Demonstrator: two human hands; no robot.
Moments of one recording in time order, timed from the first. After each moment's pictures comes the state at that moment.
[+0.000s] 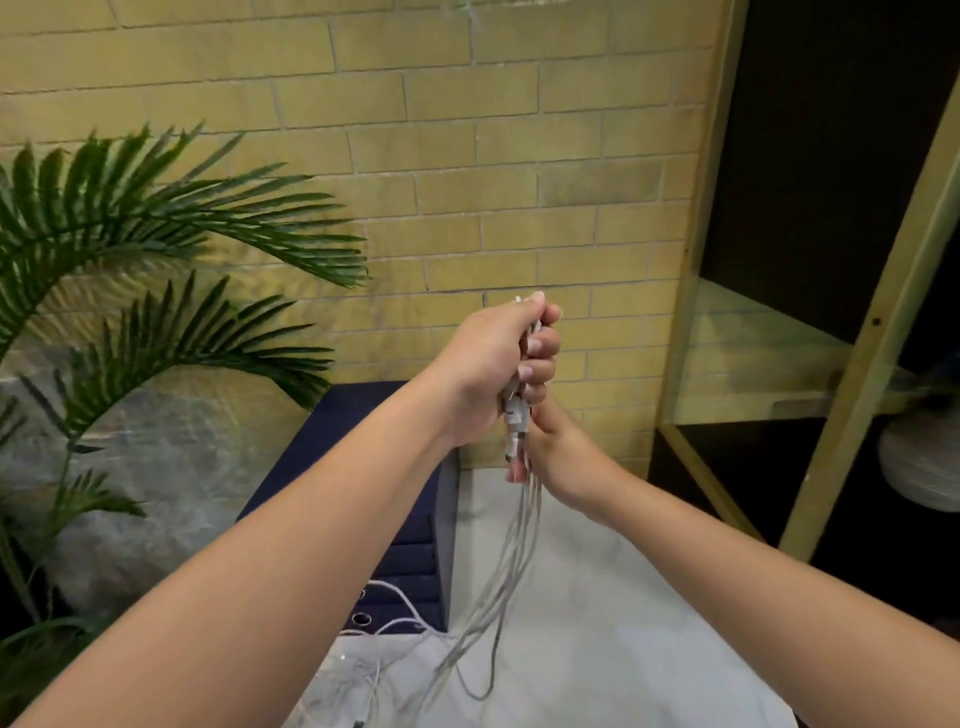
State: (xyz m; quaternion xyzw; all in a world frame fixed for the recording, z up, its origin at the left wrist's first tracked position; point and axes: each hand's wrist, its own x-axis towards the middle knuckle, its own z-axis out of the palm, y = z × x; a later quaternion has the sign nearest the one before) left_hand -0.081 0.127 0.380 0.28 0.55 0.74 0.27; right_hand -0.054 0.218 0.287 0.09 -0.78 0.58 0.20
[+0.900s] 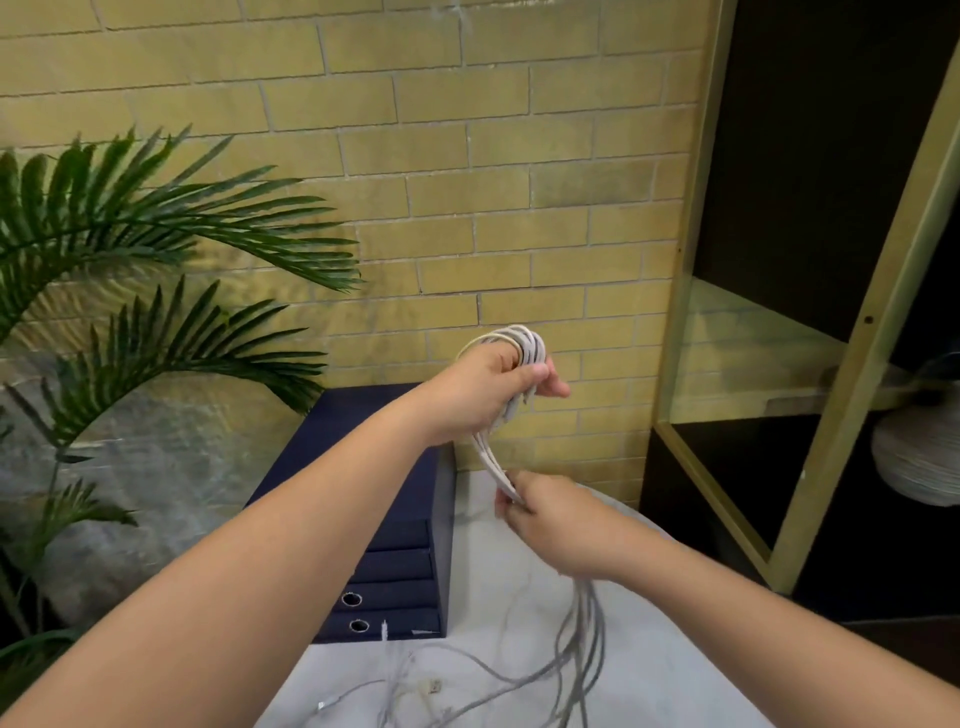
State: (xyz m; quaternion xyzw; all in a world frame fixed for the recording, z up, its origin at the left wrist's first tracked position) left_hand -0.128 0.131 0.347 0.44 0.74 0.48 0.16; right_hand -0.022 0.210 0.277 -0.02 -0.96 0.30 0.00
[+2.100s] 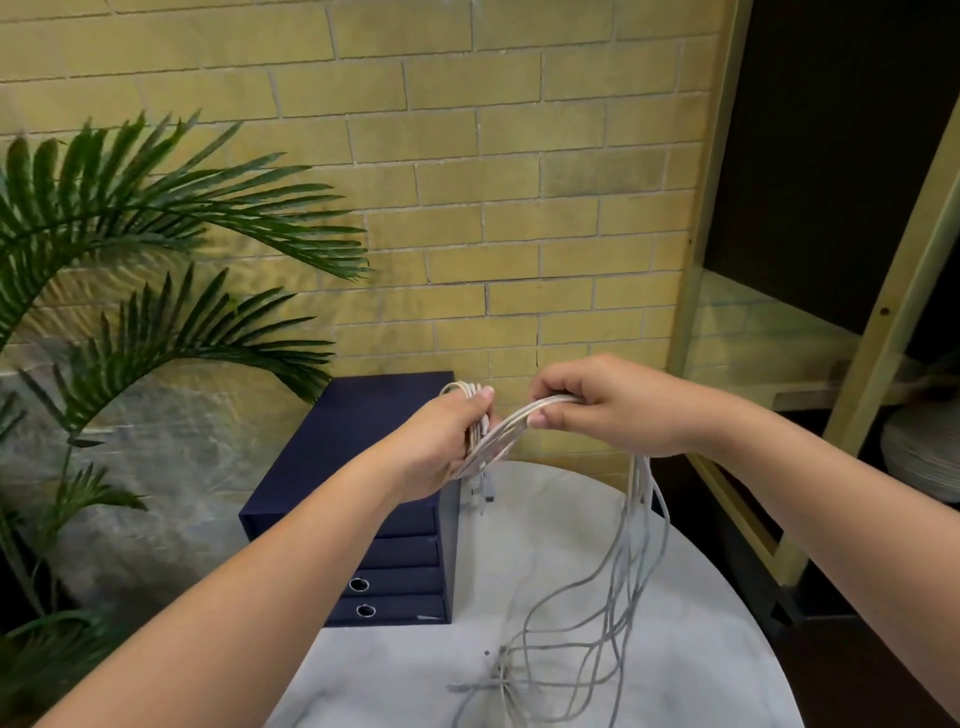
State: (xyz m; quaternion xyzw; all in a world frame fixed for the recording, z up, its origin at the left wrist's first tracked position) left_hand -0.122 0.089 0.302 0.24 0.70 0.62 0.26; right_hand -0.018 0.254 0.358 0.15 -0.95 0.26 0.06
